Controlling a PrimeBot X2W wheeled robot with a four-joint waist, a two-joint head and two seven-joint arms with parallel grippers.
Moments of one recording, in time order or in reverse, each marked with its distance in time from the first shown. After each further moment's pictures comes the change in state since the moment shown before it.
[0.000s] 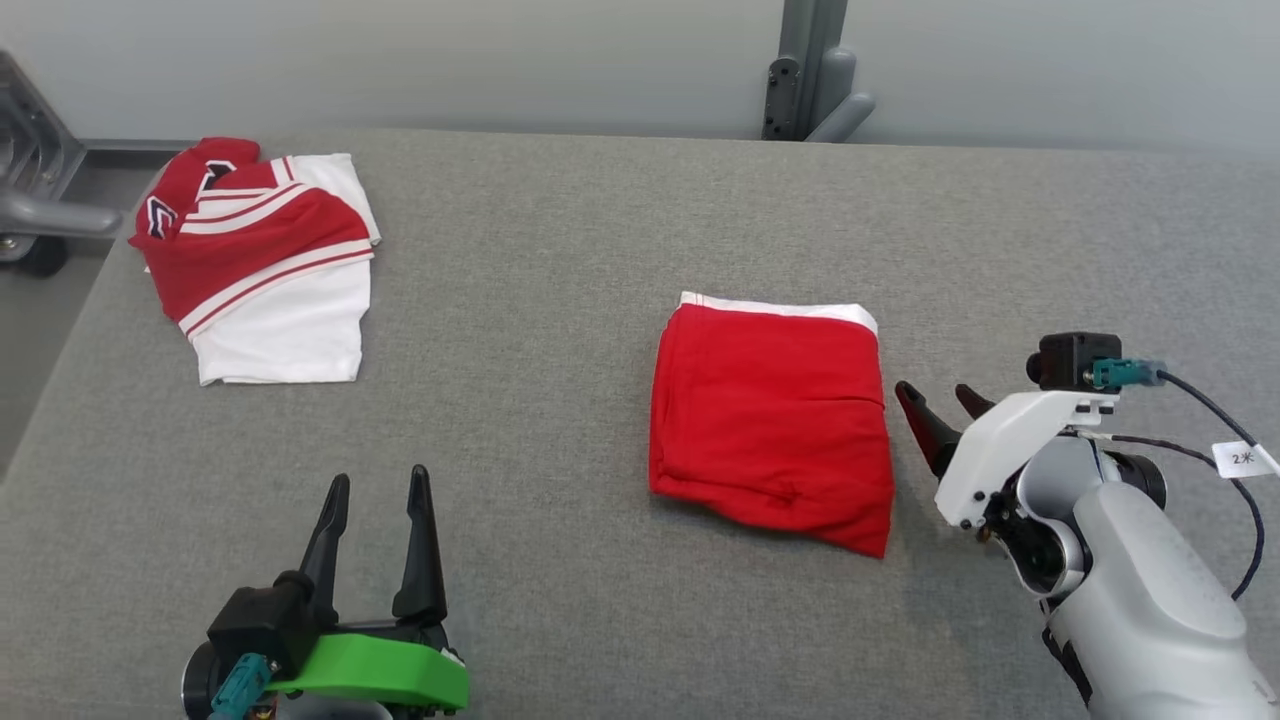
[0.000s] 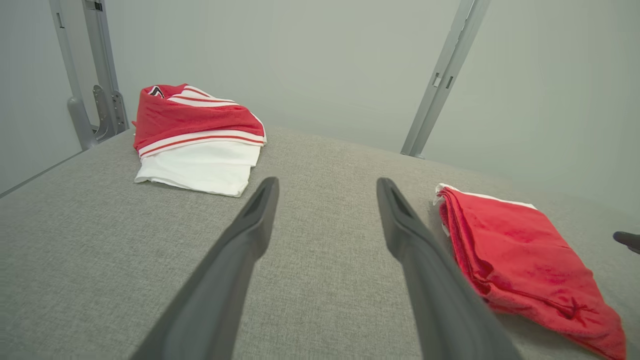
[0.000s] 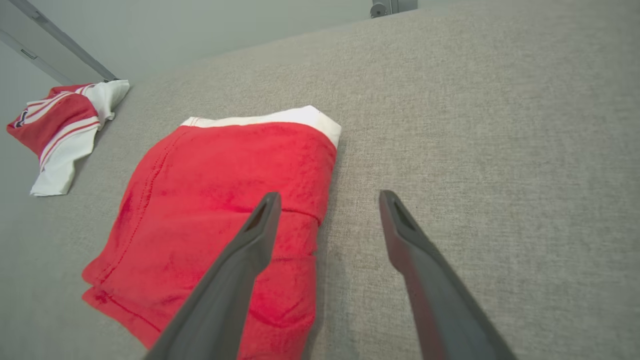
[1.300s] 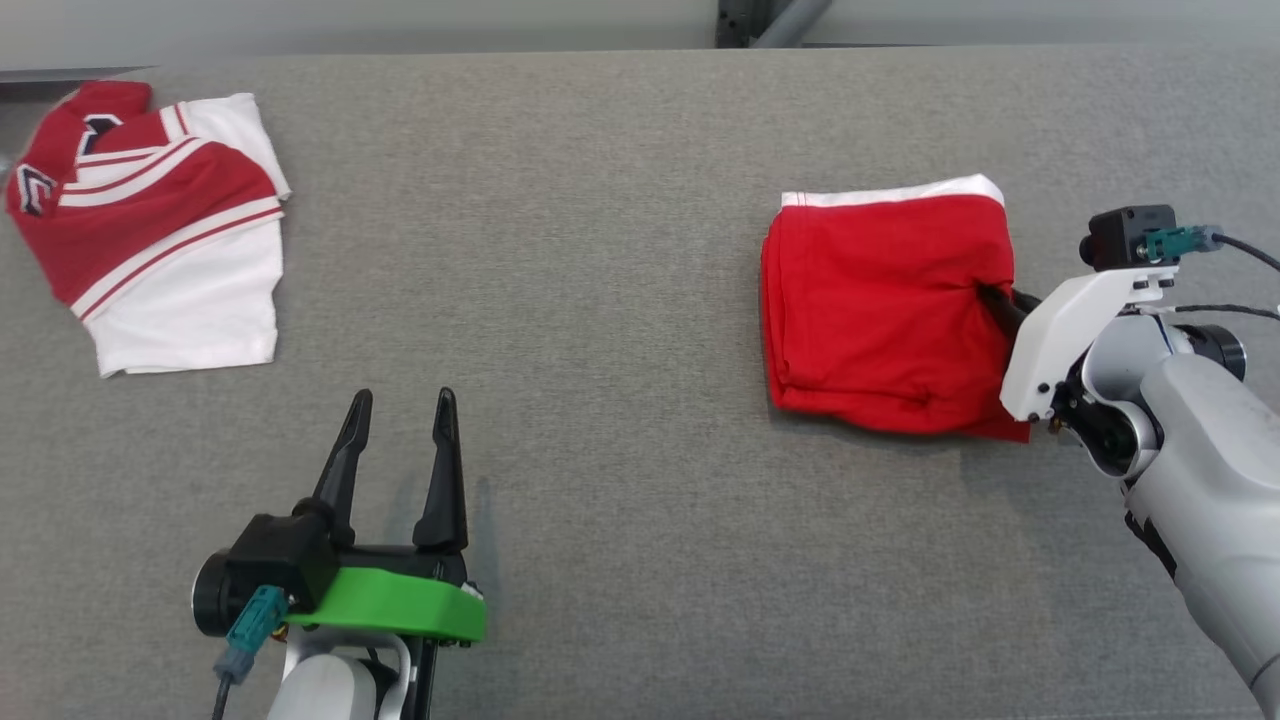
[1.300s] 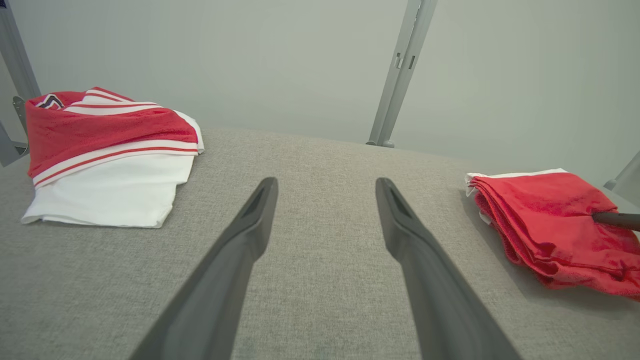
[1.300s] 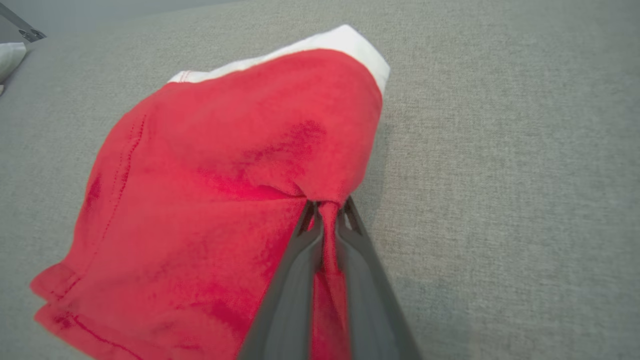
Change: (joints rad) left arm -0.102 0.000 -0.035 -0.007 0.032 -0.022 0.000; right arm -0.276 -0.218 0.323 0.201 0.225 0.000 -0.011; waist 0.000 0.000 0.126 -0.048
